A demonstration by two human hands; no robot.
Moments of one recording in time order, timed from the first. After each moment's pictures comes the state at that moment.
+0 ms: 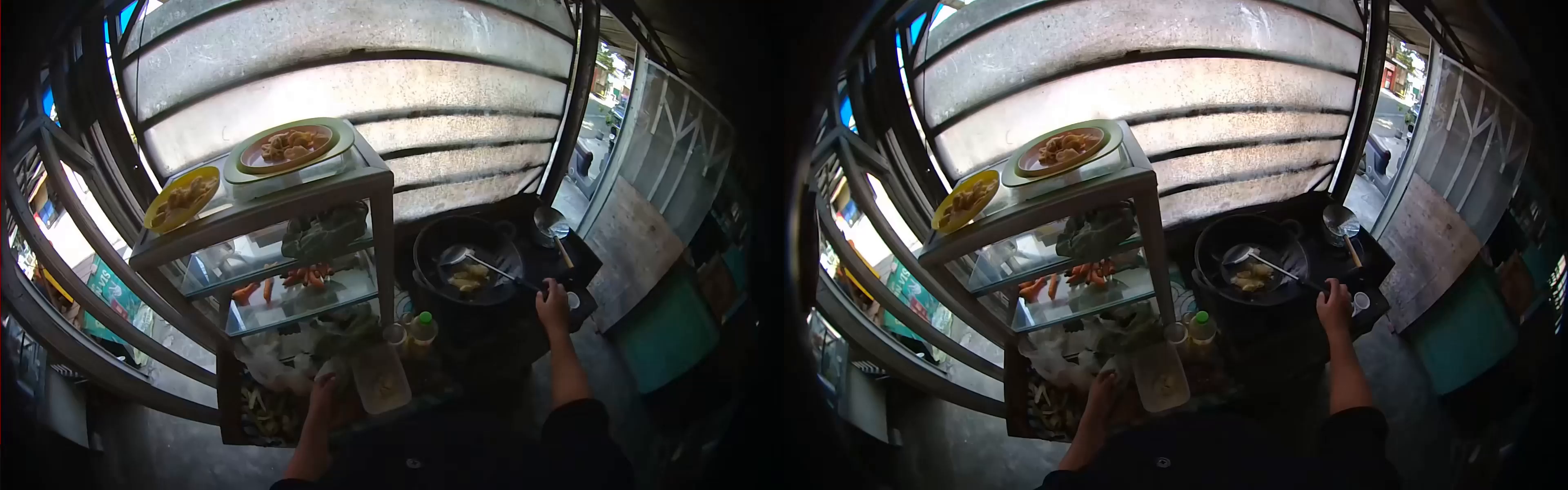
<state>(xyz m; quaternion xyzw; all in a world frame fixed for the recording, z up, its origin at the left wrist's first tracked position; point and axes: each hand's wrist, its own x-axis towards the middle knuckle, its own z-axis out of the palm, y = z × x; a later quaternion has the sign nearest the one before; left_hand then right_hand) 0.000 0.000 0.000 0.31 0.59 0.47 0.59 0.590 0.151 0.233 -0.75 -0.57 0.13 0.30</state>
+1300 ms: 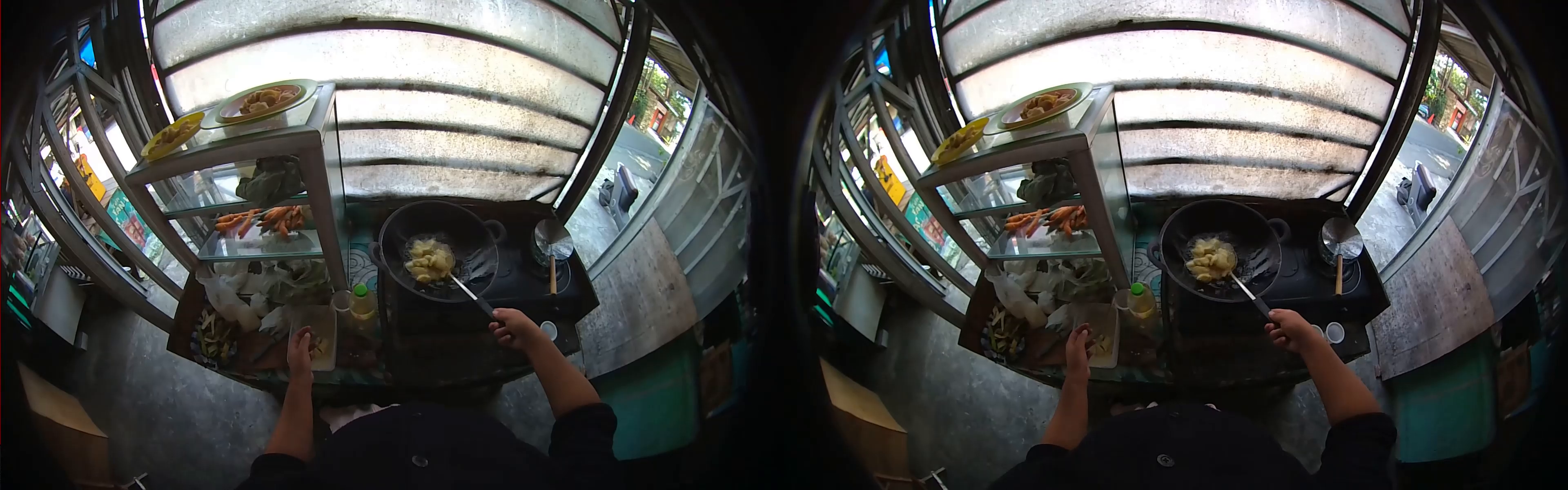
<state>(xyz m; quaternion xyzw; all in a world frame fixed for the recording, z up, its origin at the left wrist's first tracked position) 0.247 -0.014 0.138 0.12 0.61 0.67 0.40 0.681 0.189 0.252 -0.55 -0.29 0.76 0.16</state>
